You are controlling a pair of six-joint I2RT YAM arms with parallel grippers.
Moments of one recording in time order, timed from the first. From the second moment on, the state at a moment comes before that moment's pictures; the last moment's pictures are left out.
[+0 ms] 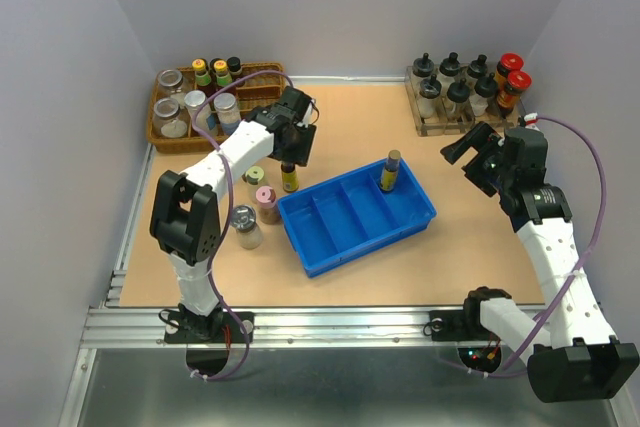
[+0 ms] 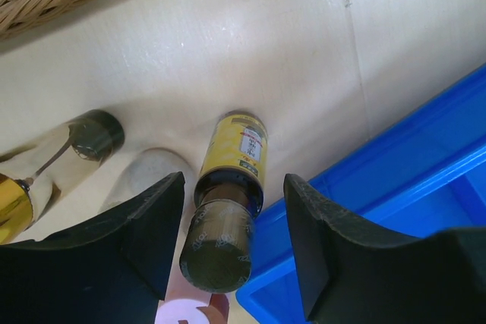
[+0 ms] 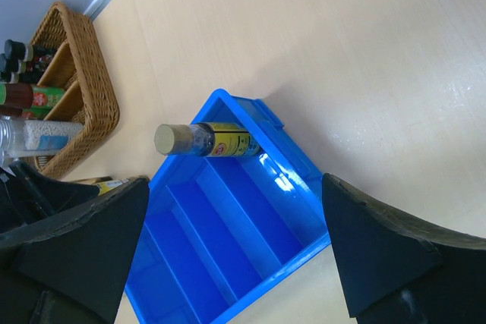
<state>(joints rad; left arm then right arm) -0.51 1.82 1.56 -0.78 -0.15 -0.17 0.04 0.94 0.99 -0.58 -0.03 0.73</state>
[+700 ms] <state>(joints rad) -0.53 1.82 1.69 -0.83 -0.21 -0.18 0.04 0.94 0.99 -0.58 -0.03 0.73</state>
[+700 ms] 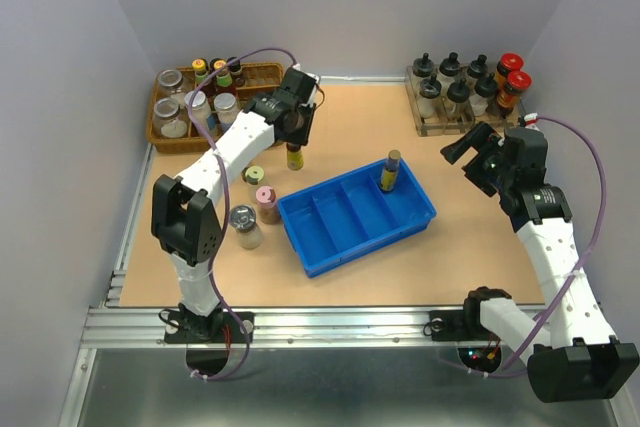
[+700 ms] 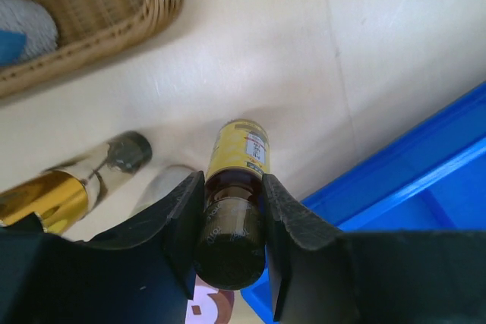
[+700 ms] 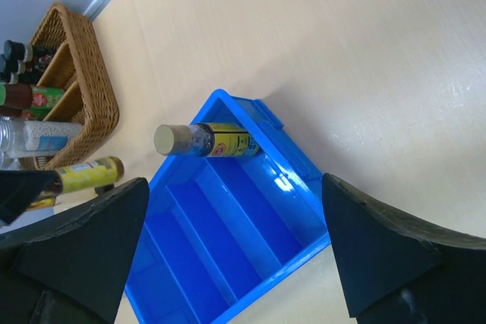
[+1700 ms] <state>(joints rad) -0.97 2.00 2.16 -0.93 0.07 -0.18 0.04 0.90 0.99 -0.59 0.04 0.73</state>
